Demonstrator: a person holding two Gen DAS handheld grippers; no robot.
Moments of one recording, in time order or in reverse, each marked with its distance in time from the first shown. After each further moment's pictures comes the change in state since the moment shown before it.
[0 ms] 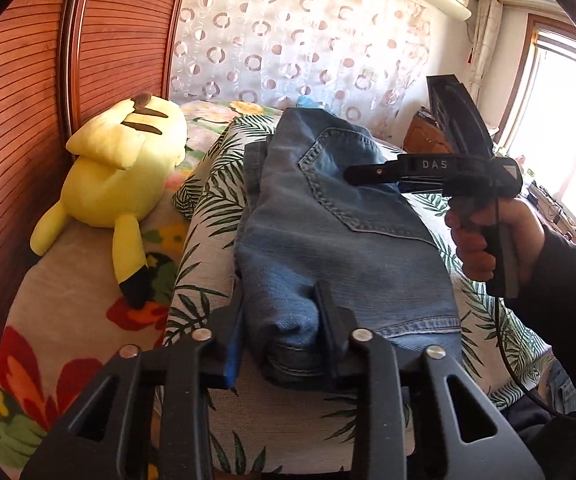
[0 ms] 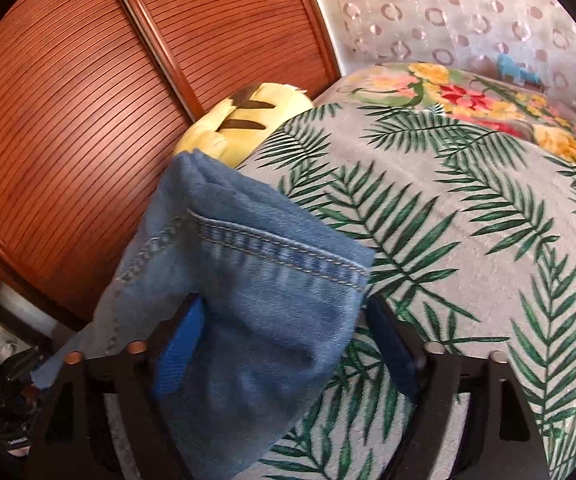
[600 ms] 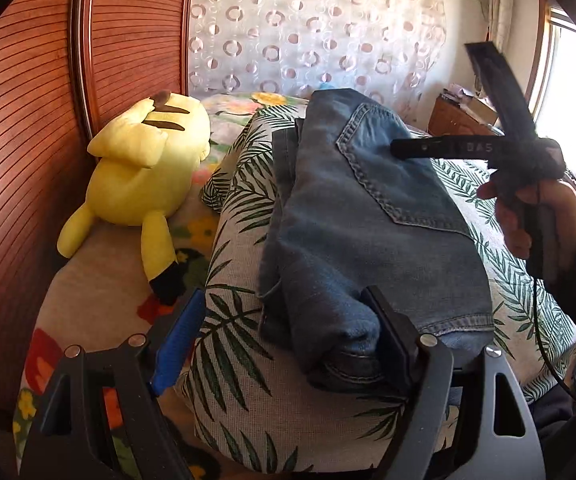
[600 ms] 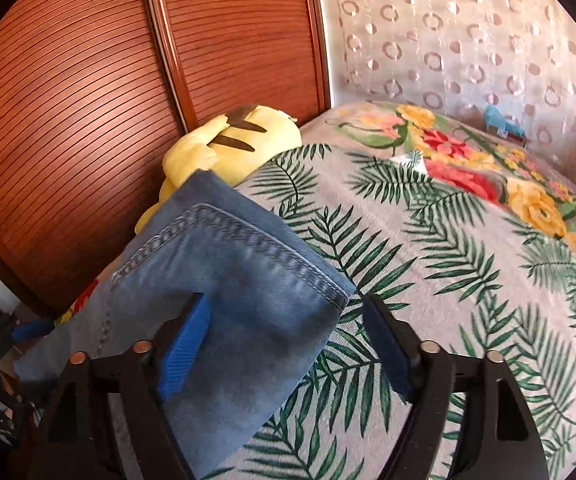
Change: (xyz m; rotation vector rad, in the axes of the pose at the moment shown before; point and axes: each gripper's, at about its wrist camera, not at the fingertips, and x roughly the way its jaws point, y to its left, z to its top) left arm 0.006 0.005 0.000 0.040 0.041 0.120; right arm -0.049 0.041 -0.011 -0.144 -0.065 -0.163
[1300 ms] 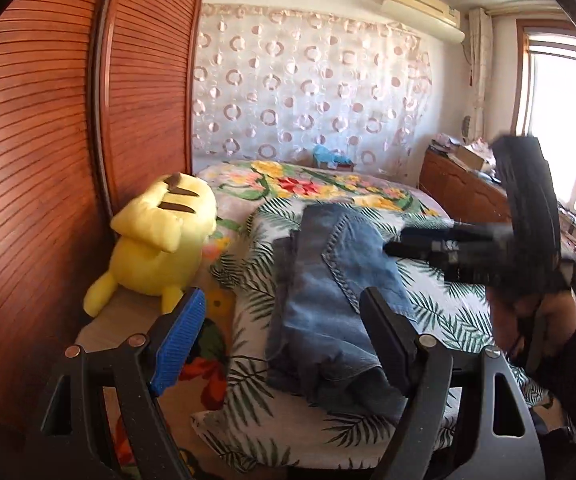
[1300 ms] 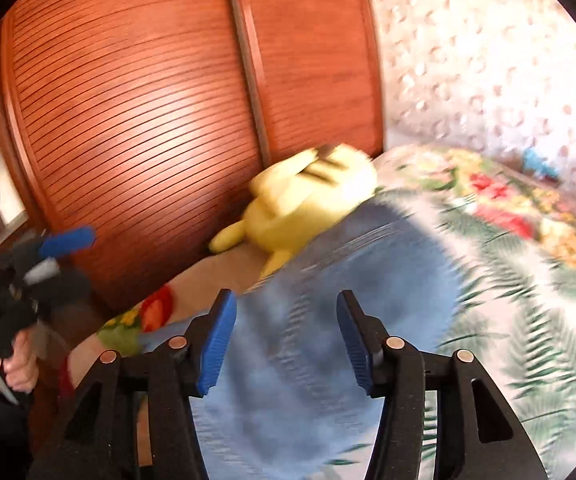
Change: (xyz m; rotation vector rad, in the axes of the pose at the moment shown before) left arm -0.087 -0.003 0.043 0.026 -0.209 -0.010; right arm -0.082 0.070 -0.040 -0.102 -0.147 0.105
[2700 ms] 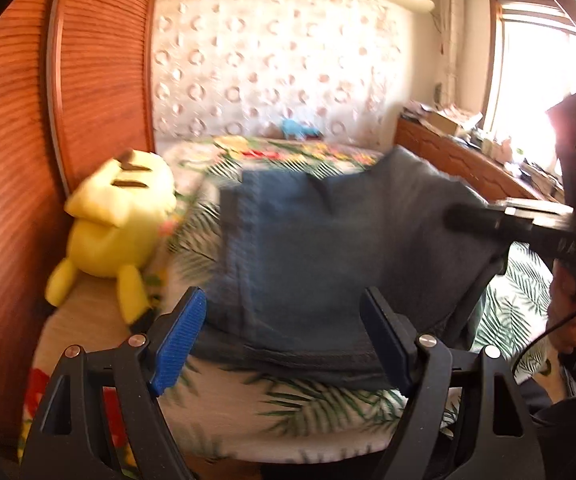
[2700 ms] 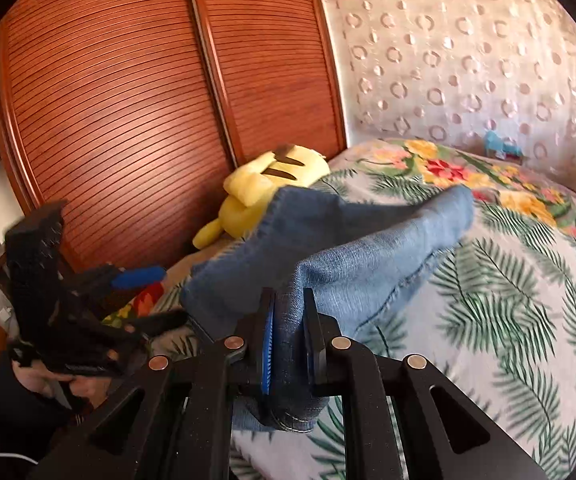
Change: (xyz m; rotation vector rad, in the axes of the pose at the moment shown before) left arm 0.020 -0.046 -0.028 0.073 0.063 -0.063; right arm -0.150 0.013 -0.080 0.089 -0.035 -0.041
